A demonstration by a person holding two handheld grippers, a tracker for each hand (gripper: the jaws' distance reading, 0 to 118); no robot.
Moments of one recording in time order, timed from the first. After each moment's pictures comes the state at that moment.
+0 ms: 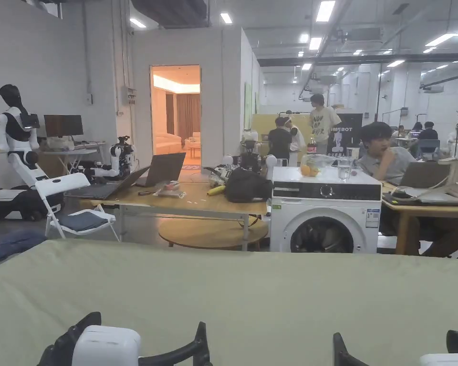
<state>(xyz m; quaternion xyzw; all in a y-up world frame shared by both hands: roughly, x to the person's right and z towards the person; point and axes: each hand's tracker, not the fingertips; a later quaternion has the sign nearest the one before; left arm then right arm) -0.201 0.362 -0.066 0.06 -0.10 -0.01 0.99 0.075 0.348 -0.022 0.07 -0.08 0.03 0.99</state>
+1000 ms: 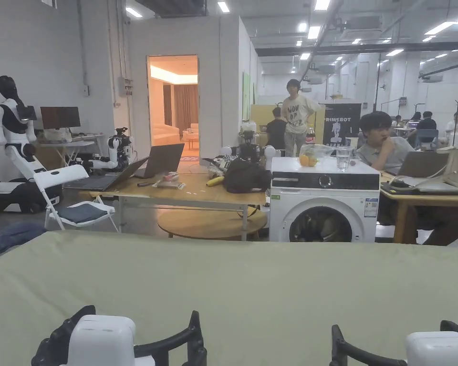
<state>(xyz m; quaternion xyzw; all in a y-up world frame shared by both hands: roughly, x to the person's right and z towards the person) -0.207 0.358 -0.065 0.05 -0.09 0.00 1.00 0.075 0.344 -0.028 0.03 -0.09 0.04 0.99</state>
